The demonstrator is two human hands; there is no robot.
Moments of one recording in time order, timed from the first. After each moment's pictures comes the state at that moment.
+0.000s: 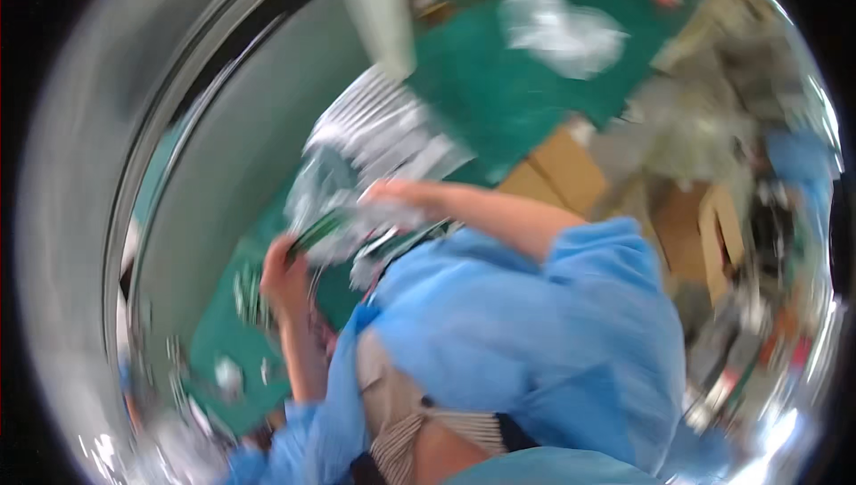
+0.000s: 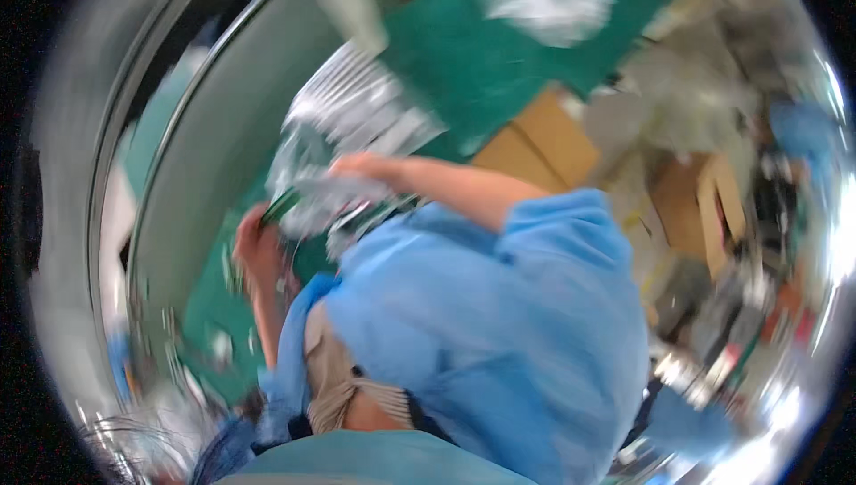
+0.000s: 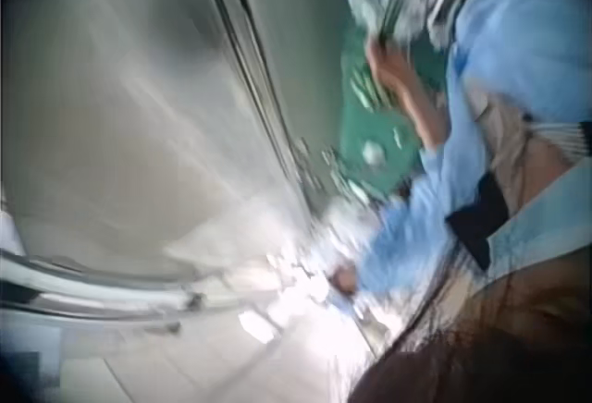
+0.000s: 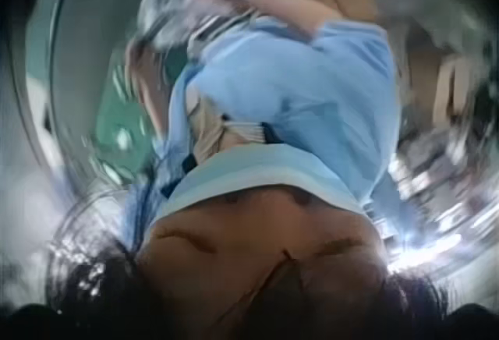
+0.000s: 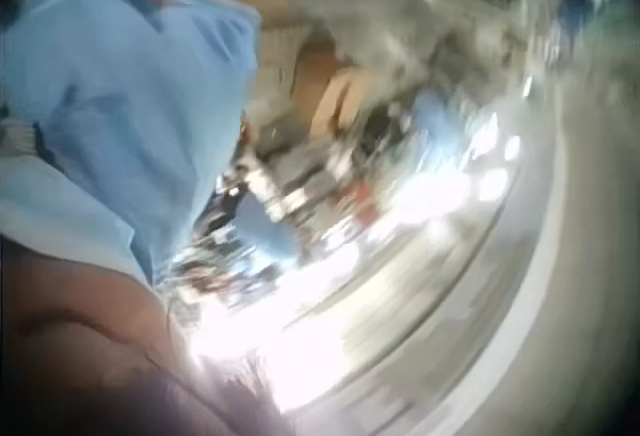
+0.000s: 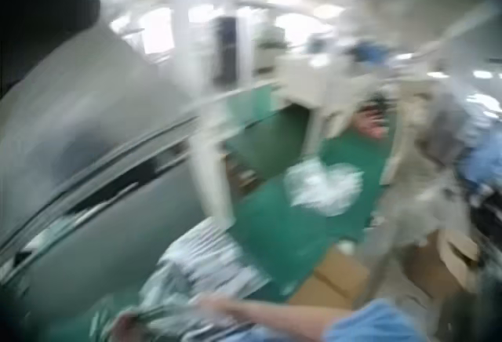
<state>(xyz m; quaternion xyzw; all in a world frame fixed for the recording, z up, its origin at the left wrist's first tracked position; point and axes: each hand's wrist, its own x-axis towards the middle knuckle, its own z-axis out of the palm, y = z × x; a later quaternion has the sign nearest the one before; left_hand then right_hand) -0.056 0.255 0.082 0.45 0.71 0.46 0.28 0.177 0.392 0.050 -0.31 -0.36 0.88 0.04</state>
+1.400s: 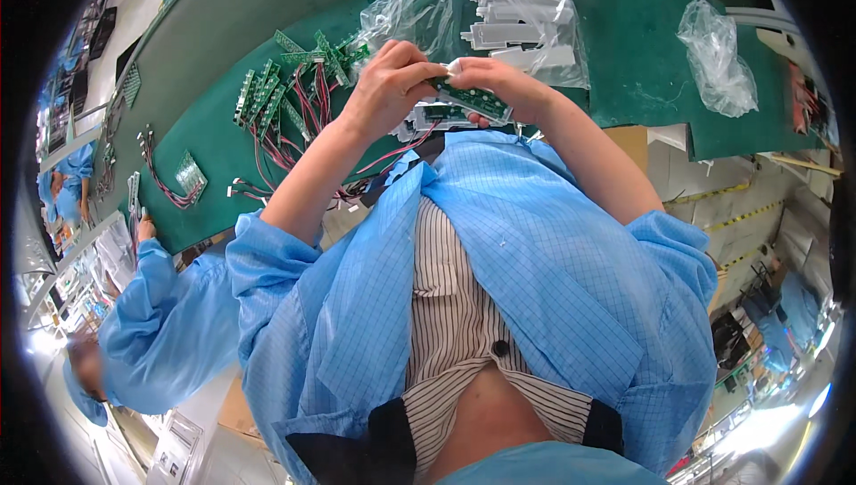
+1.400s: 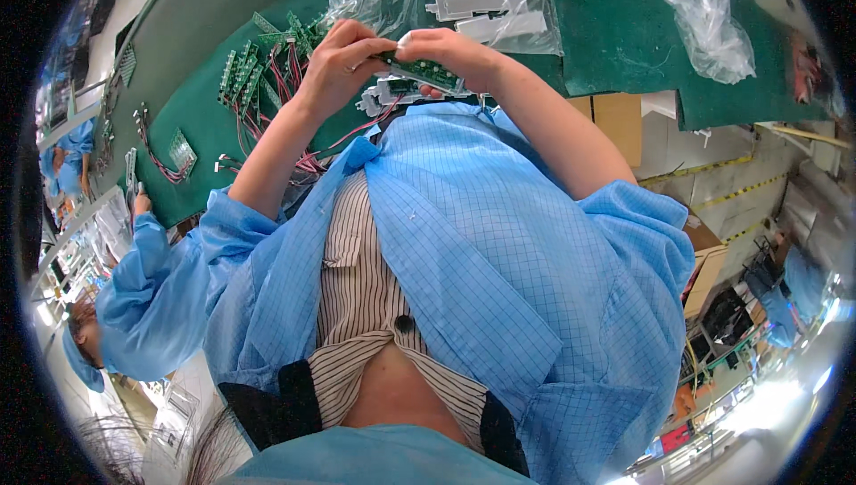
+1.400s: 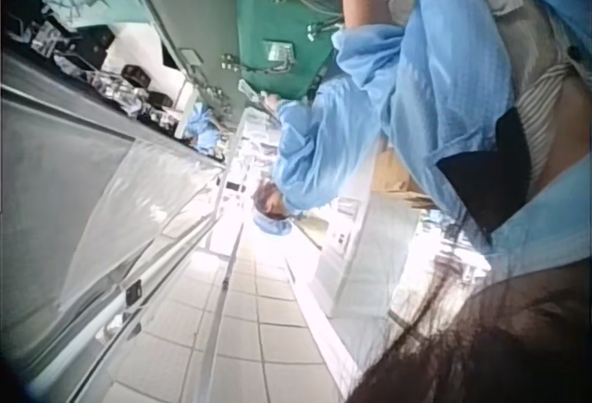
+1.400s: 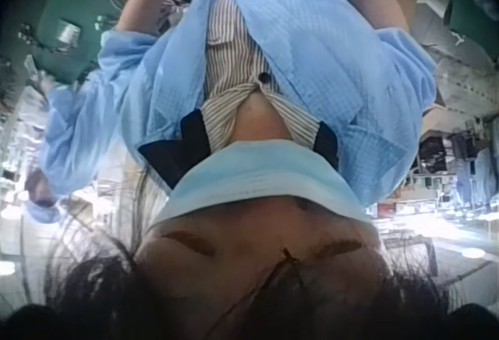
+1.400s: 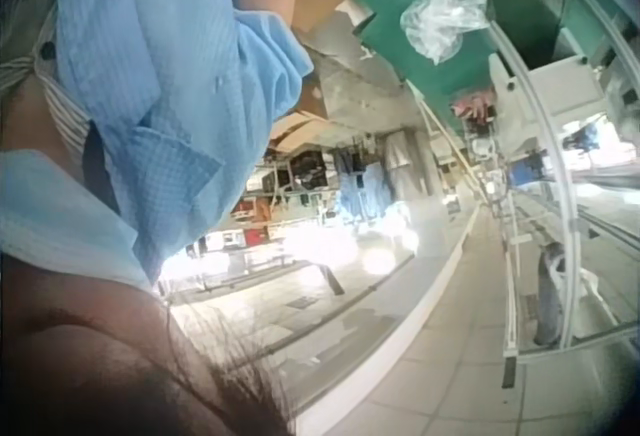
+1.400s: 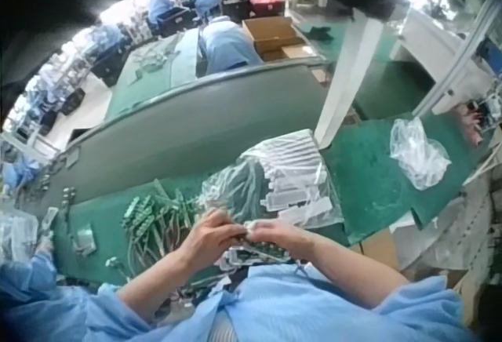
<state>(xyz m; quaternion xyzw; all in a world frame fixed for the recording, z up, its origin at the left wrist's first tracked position) -0.021 0.279 0.087 0.73 0.58 0.32 0.17 0.154 0.386 0.068 -0.26 -0.41 0.87 -0.08</state>
